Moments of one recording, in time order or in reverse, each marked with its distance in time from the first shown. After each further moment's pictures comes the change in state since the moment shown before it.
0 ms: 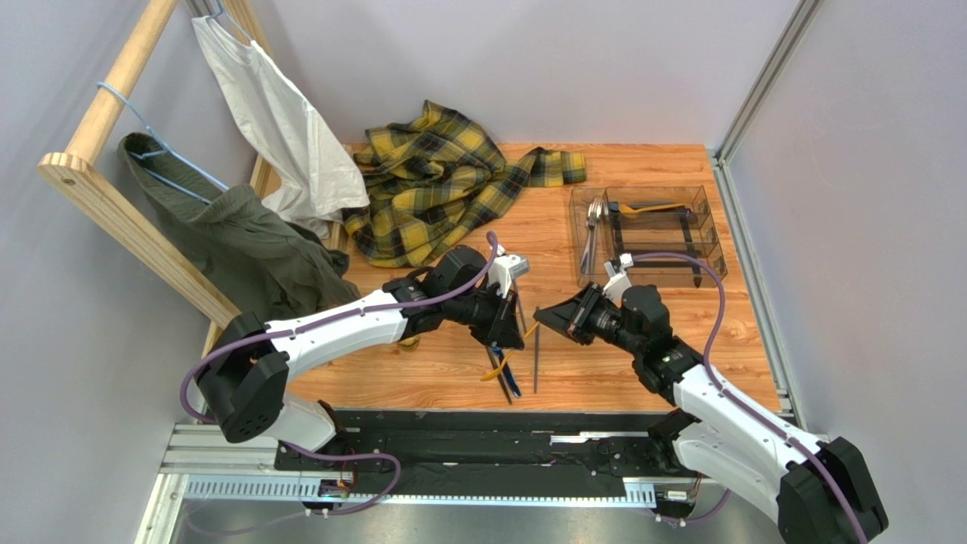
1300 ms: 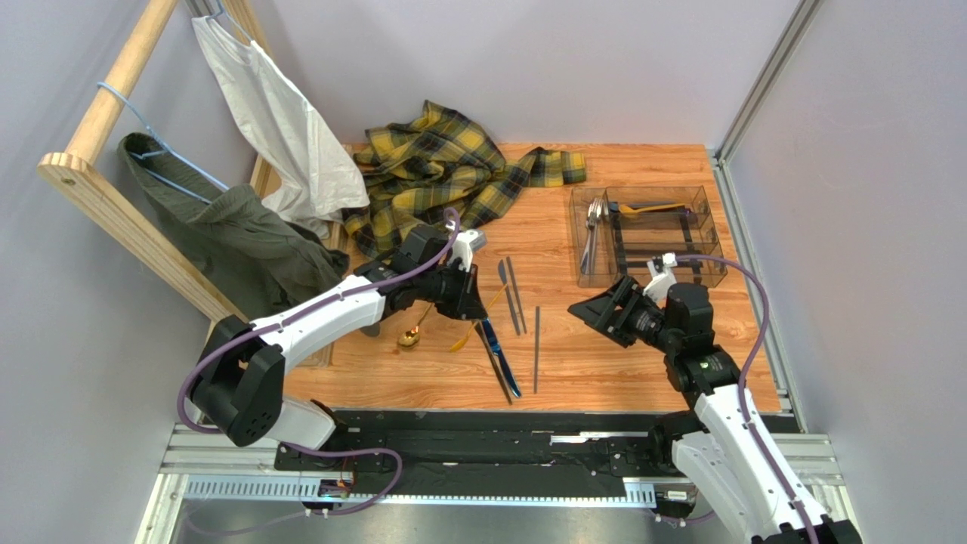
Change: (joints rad) left arm 0.234 -0.026 -0.021 -0.099 -0.044 0.090; right arm -0.332 -0.231 0.068 -0.424 -0.161 -0.282
